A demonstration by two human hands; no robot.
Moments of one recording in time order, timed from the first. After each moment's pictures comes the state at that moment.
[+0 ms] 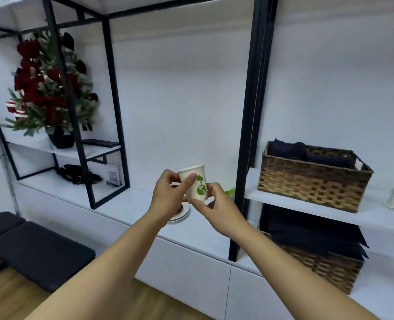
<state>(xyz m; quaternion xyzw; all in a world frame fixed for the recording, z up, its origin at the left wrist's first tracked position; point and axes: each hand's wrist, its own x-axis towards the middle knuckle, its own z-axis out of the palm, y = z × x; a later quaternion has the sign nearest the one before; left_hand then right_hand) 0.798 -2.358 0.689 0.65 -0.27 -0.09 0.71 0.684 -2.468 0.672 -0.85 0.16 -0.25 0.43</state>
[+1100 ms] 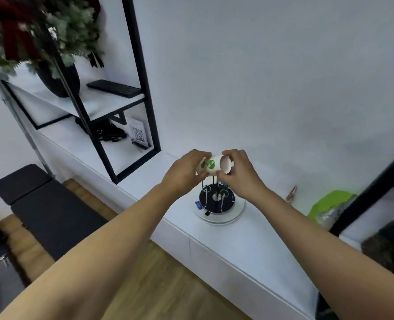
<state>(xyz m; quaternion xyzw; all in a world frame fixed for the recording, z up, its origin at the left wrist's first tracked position) 1.314 -2.502 0.542 0.85 -0.43 0.03 0.30 1.204 -2.666 0.545 -0.89 0.14 -0.17 0.39</state>
